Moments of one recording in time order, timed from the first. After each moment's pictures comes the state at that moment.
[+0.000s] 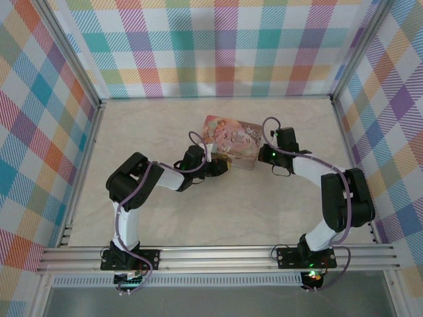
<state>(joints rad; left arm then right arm) -0.61 1.99 0.88 0.63 0.44 -0.73 0.24 1.61 0.88 -0.11 -0.22 0.48</state>
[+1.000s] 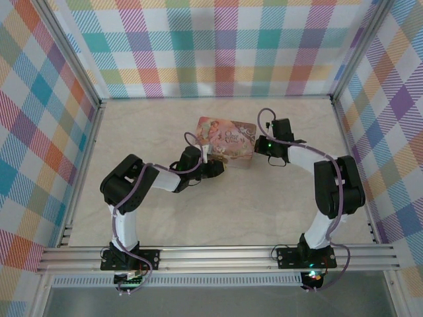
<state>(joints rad) -0.60 1.94 0.82 0.60 0.40 -0.73 0.24 1.74 1.04 -0.13 -0.24 0.46</state>
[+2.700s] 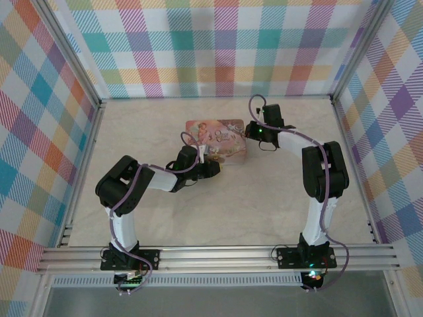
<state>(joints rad) -0.58 1.90 0.81 0.53 0.41 -0.72 0.27 1.95 1.32 -0.12 -0.28 0.47</state>
